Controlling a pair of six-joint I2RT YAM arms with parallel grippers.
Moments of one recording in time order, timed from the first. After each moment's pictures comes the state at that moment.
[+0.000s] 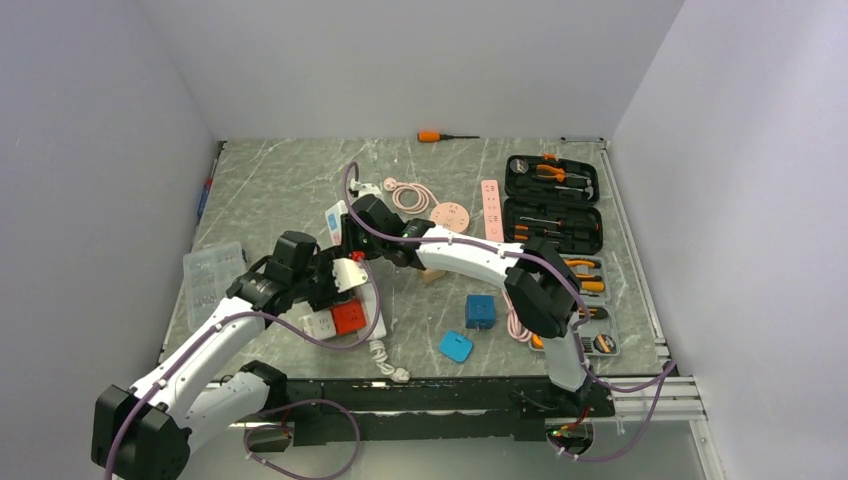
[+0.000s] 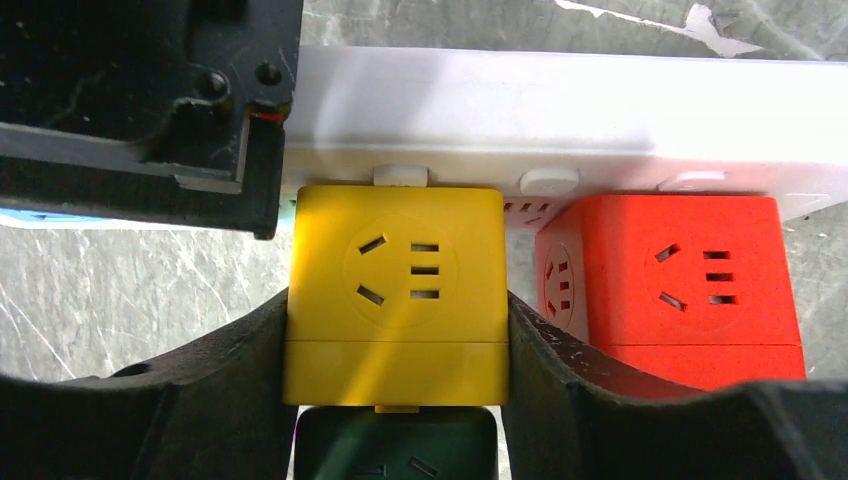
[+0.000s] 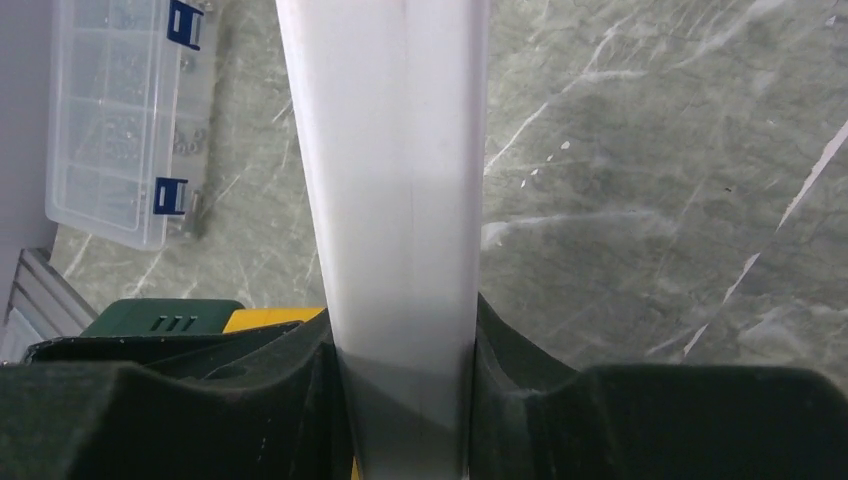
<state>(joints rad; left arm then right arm) -0.43 0.94 0.66 -0.53 0.24 0.85 0.98 2.01 1.57 -0.21 0.08 0.62</state>
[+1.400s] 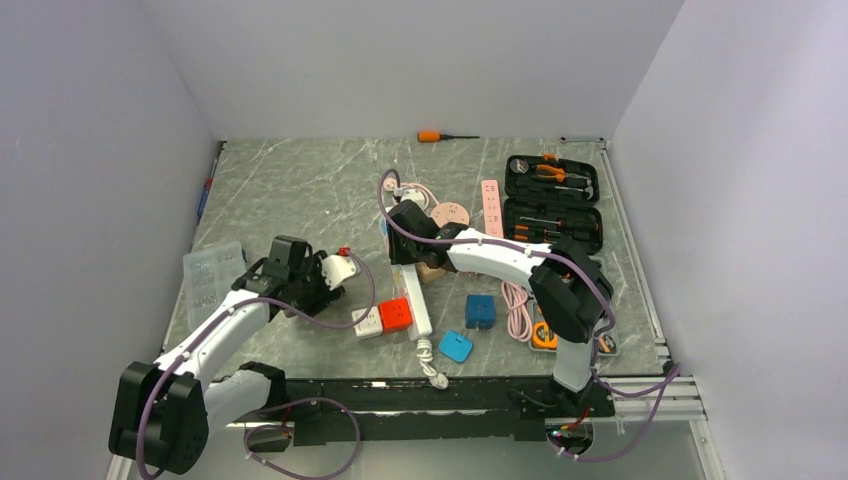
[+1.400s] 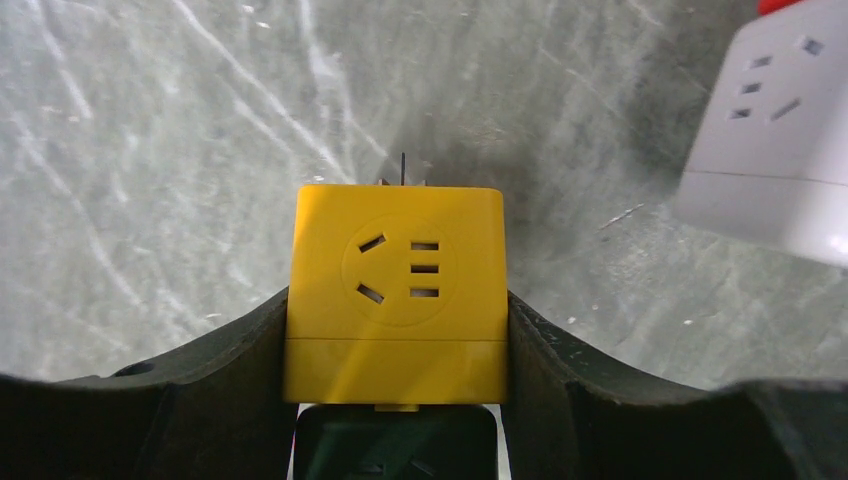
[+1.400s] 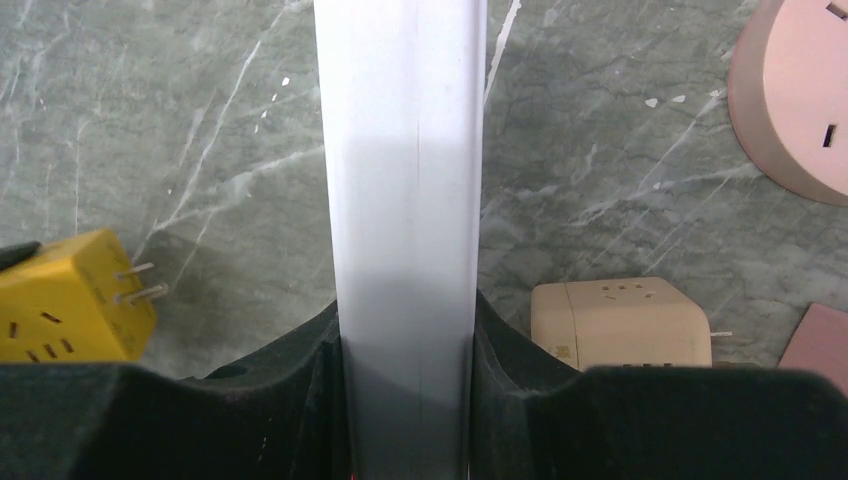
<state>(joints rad) -0.28 1.05 0.58 -0.47 0.23 0.78 0.87 1.86 1.30 -0.24 0.21 0.57</state>
